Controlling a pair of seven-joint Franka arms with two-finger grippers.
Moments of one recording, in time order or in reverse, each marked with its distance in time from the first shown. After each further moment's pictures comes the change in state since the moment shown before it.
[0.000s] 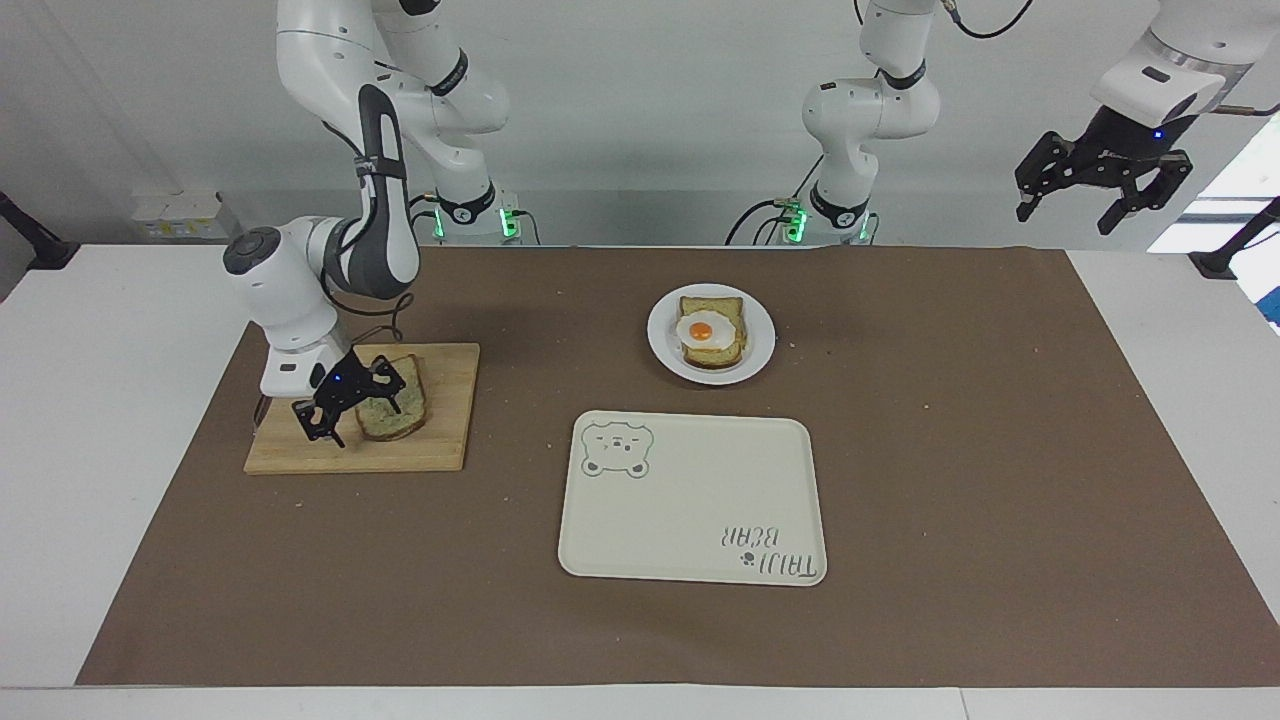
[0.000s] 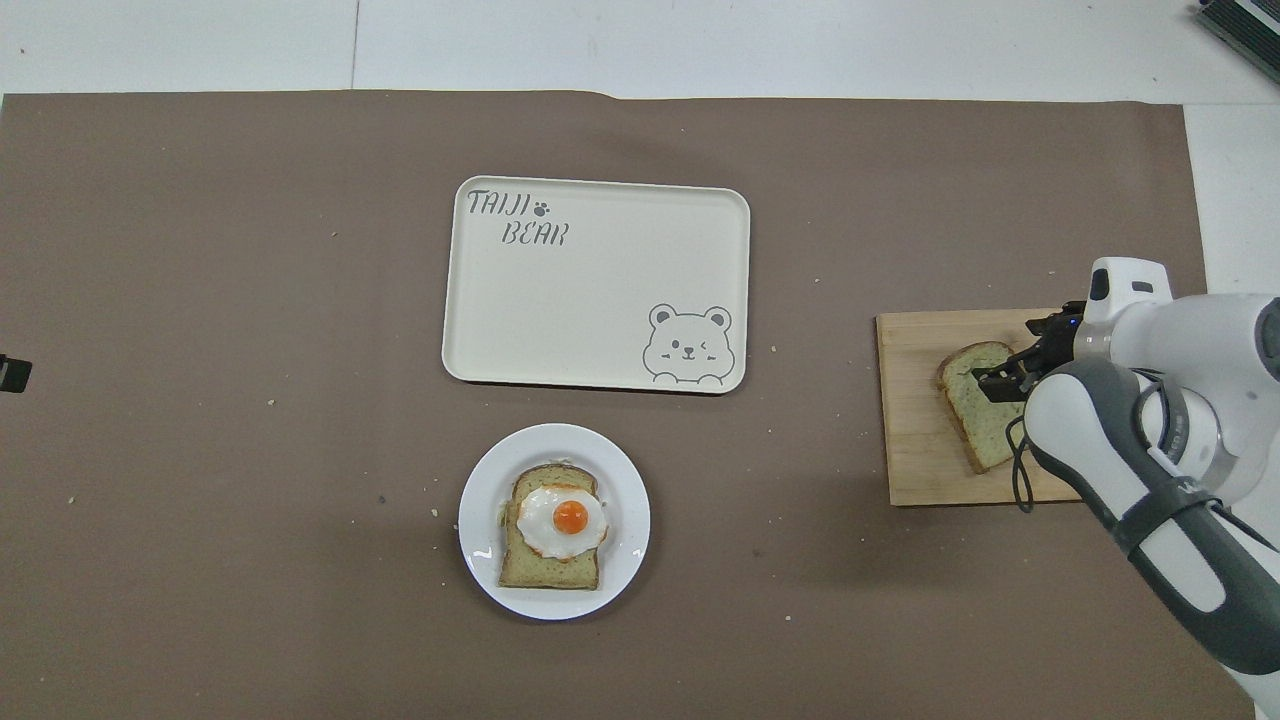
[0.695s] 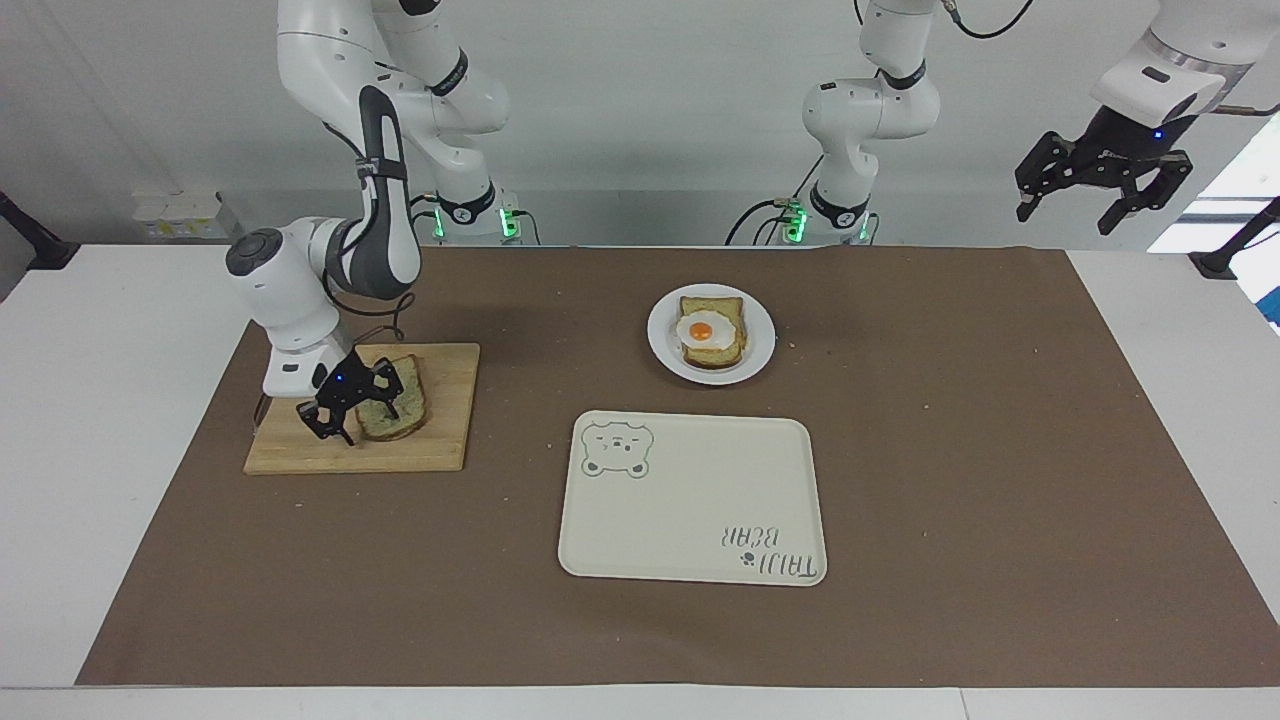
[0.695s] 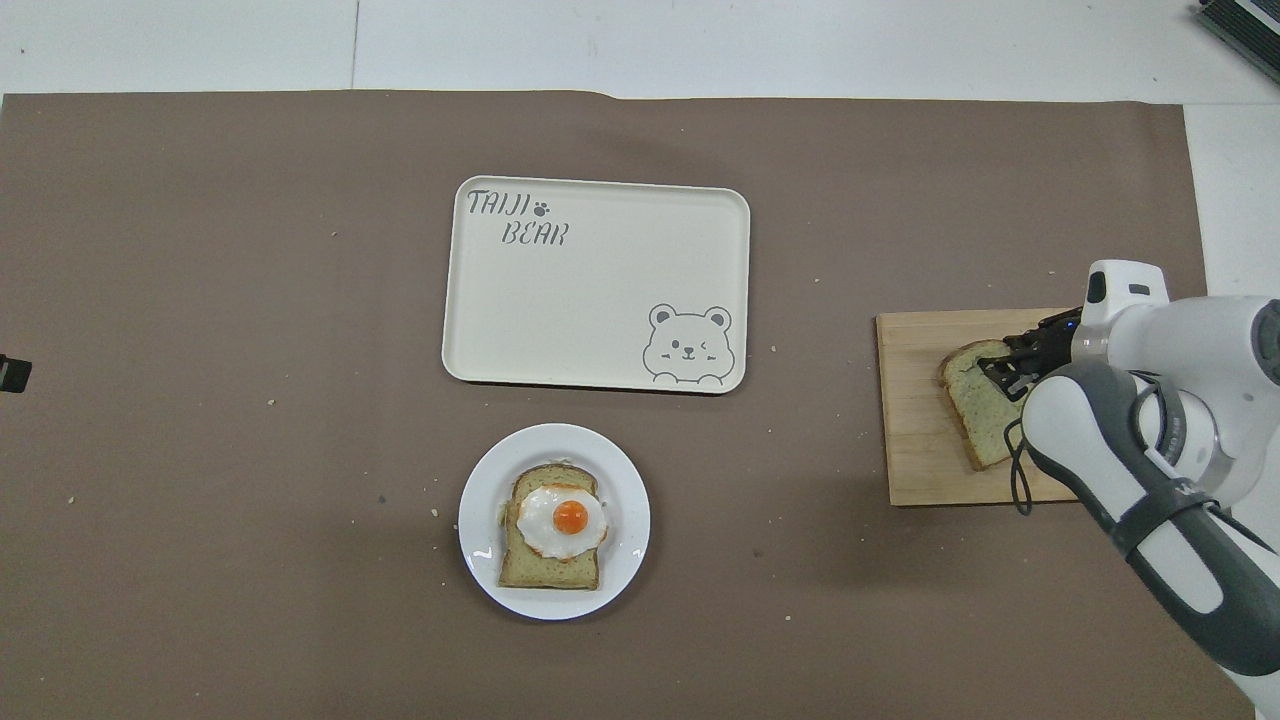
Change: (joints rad) left arm 0.000 0.000 0.000 0.000 0.000 0.000 0.000; right arm 0.001 -0.004 0.001 -0.007 0.000 0.000 0.000
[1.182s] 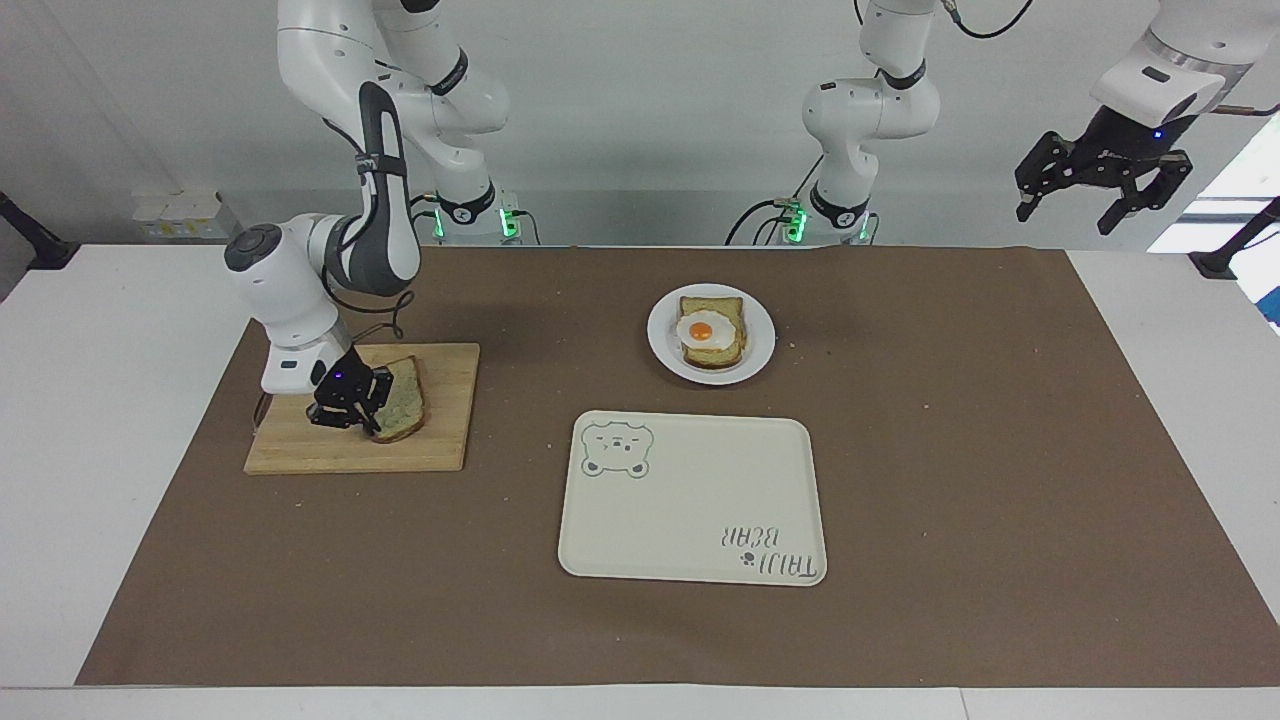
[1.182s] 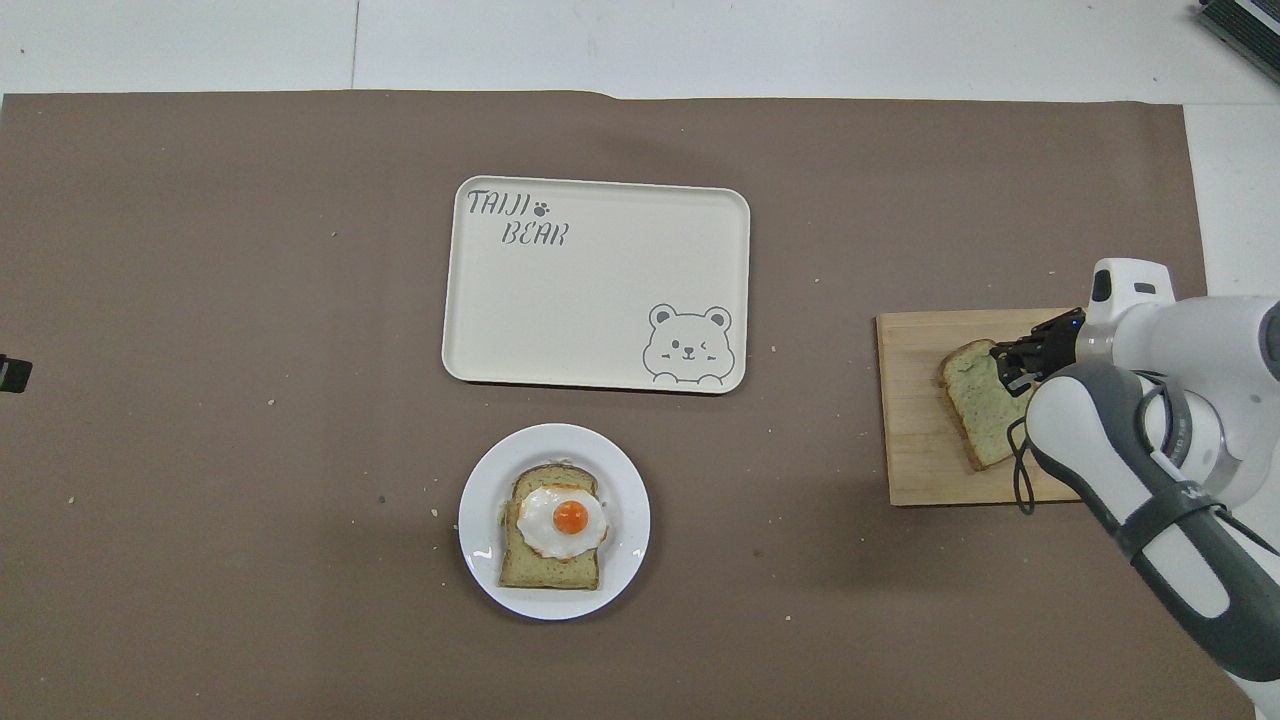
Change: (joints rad) left arm 0.000 0.000 0.000 0.000 0.000 0.000 0.000; right arm 0.000 -0.008 -0.001 0.000 0.000 0.000 0.000
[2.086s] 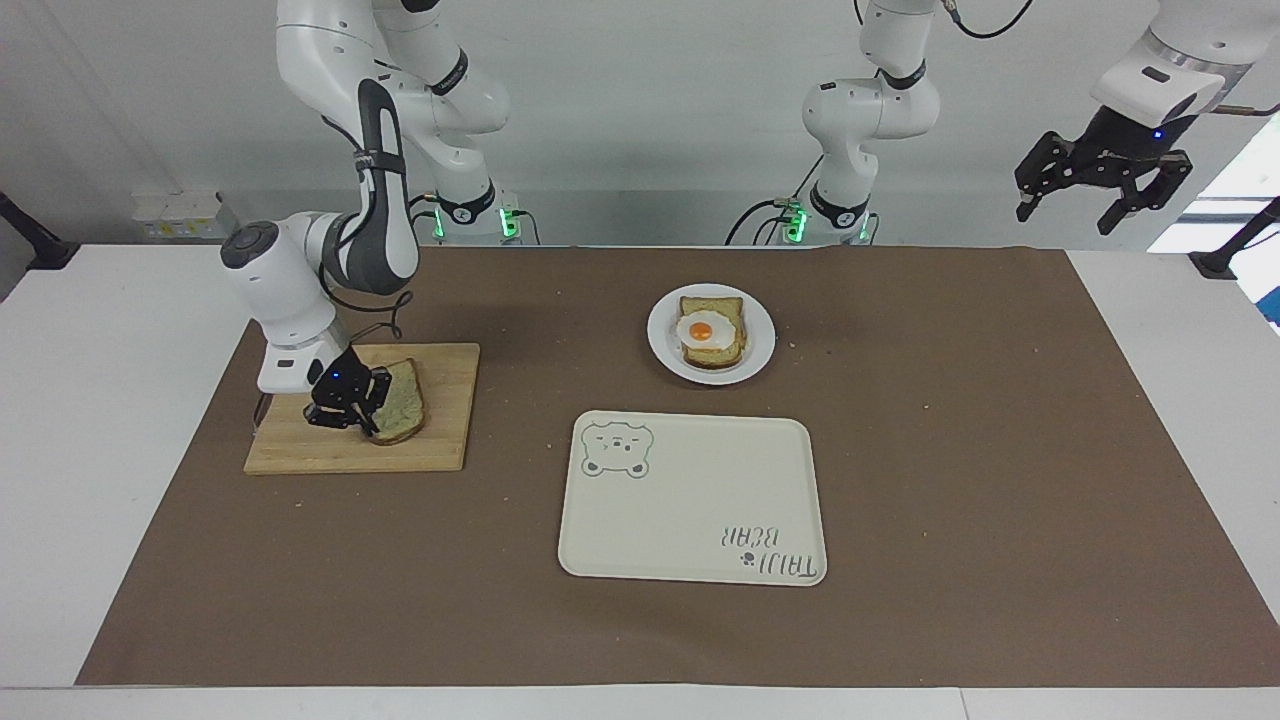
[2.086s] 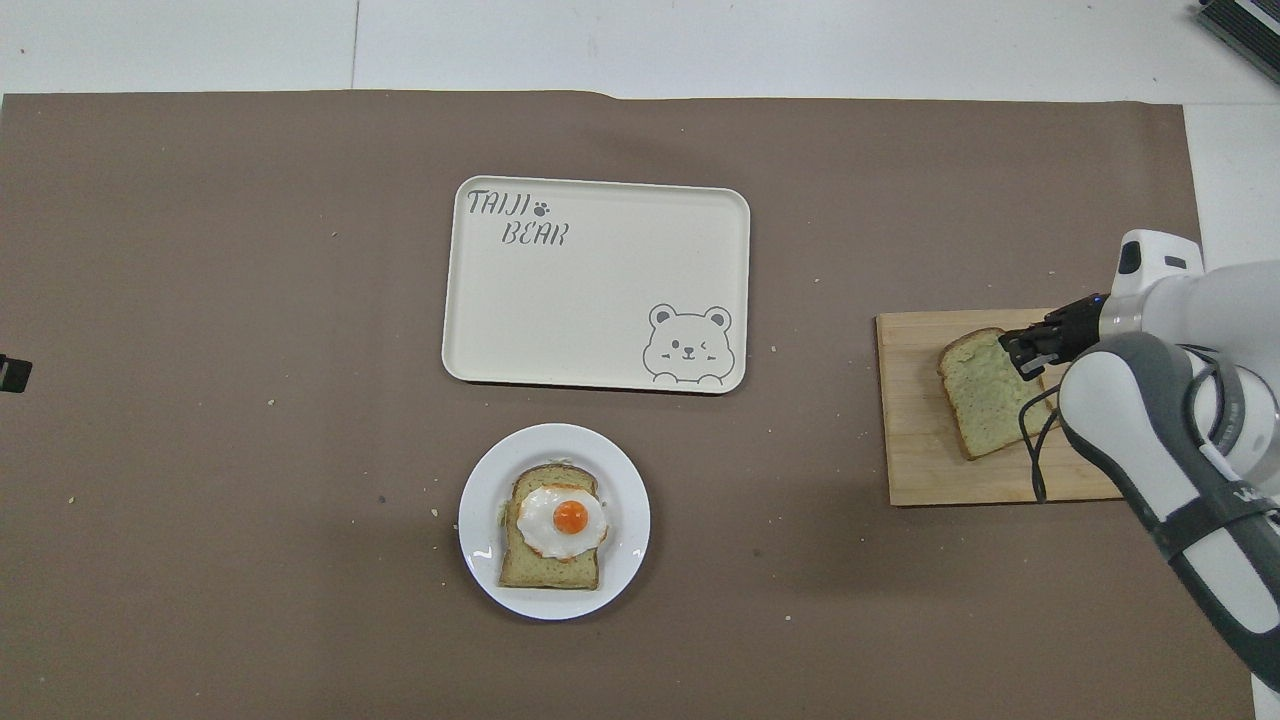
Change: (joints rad) left arm 0.000 0.000 0.000 0.000 0.000 0.000 0.000; right arm 0.002 -0.039 0.001 0.102 0.001 -0.188 0.107
